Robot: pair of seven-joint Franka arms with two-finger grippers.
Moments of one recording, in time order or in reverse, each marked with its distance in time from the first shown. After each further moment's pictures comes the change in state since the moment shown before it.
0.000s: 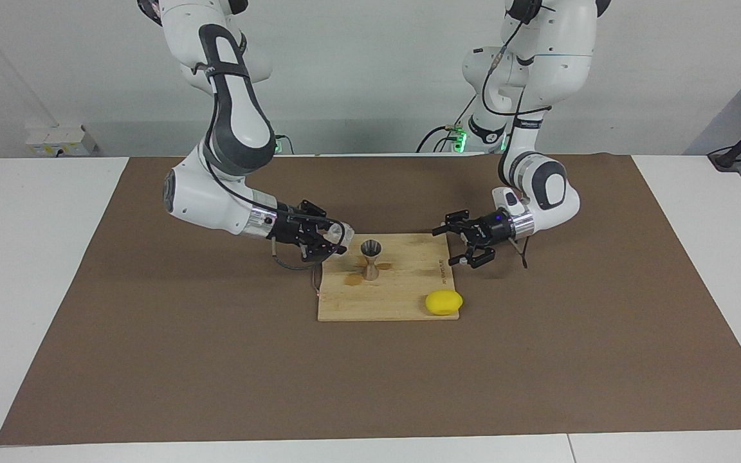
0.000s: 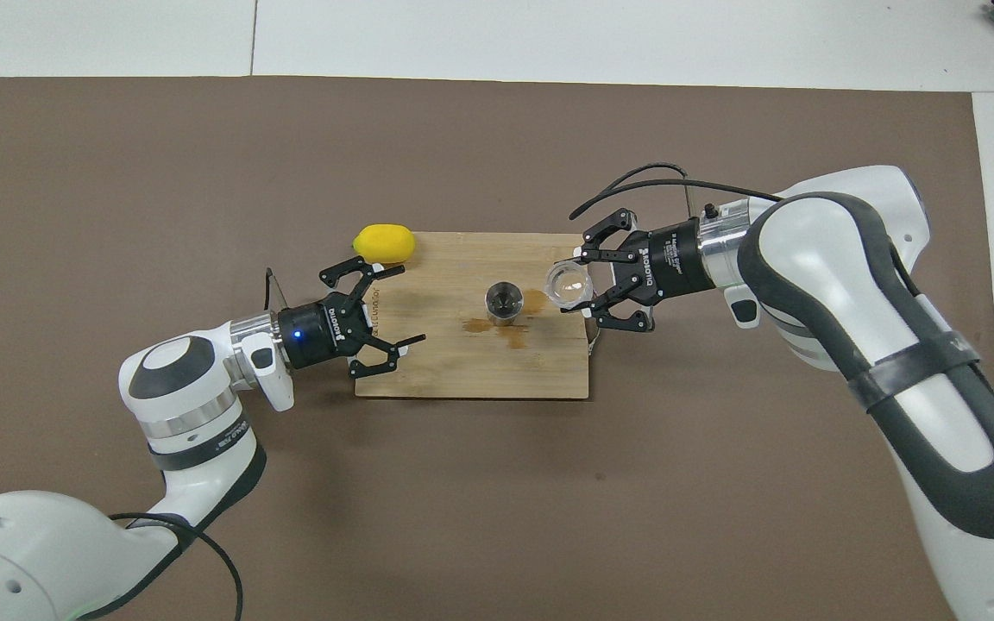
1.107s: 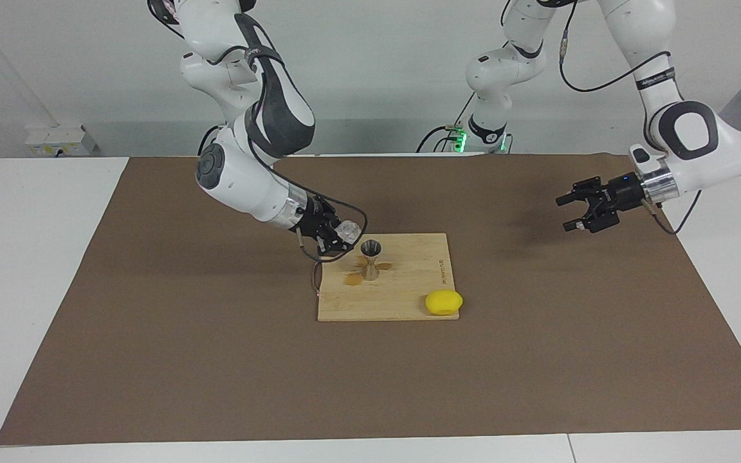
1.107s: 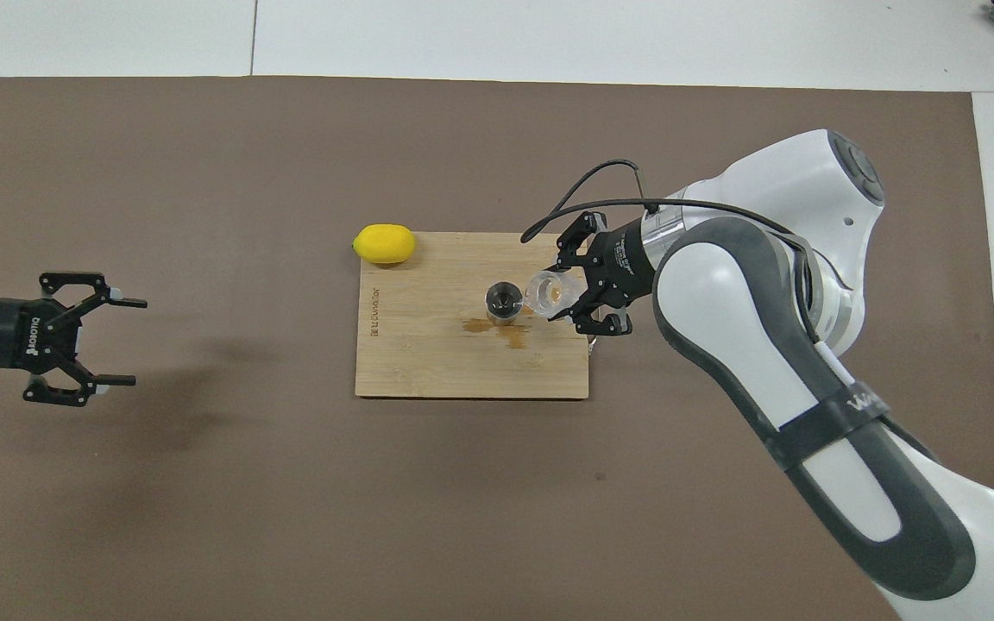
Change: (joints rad) left arm 0.408 -0.137 0.007 0.378 0.990 -0.230 -0.147; right arm 0.088 0.005 0.000 0.074 -0.316 0.017 0.204
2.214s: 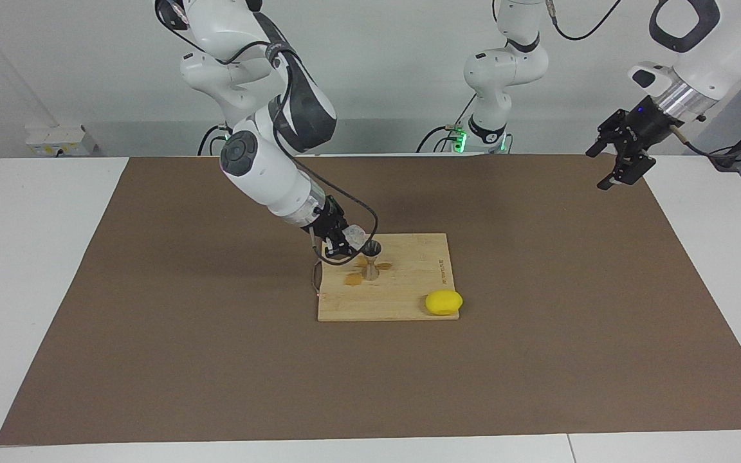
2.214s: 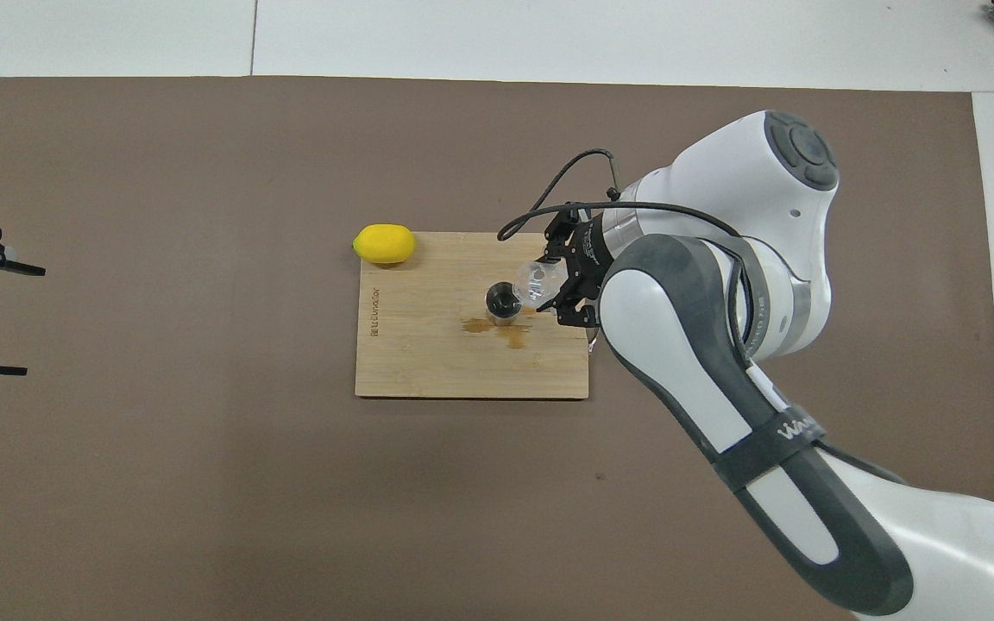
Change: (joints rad) left arm -0.213 -0.234 -0.034 0.153 0.475 0.019 -0.746; right arm 0.055 0.038 0.000 0.094 -0.169 0.002 0.238
